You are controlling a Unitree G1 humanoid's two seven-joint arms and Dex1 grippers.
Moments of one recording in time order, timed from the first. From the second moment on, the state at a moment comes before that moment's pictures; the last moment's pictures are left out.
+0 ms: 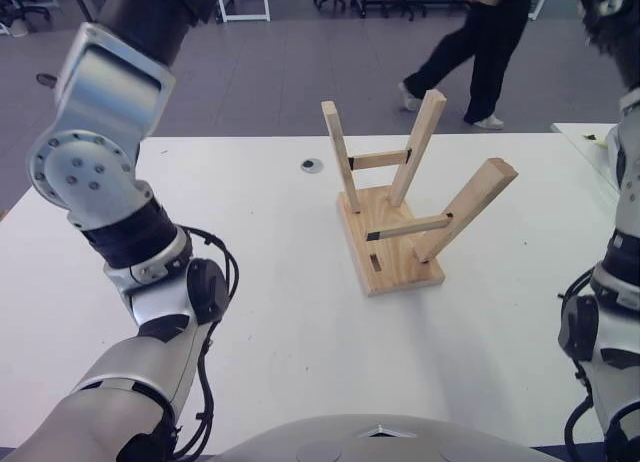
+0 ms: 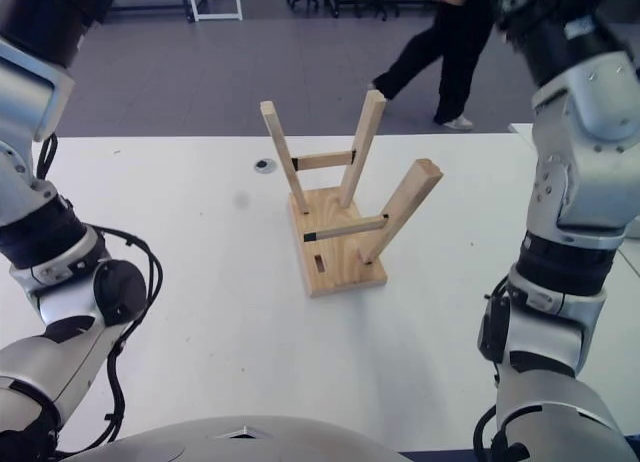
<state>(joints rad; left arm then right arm) -1.04 0.25 0.49 -0.22 -1.17 0.87 0.04 -0.84 -0.64 -0.26 -0.20 0.32 0.34 0.36</state>
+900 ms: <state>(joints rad) -1.24 0.31 0.34 -0.19 -1.54 0.80 0.30 -0.86 -0.52 -0.03 -0.40 0.44 0.42 0.56</state>
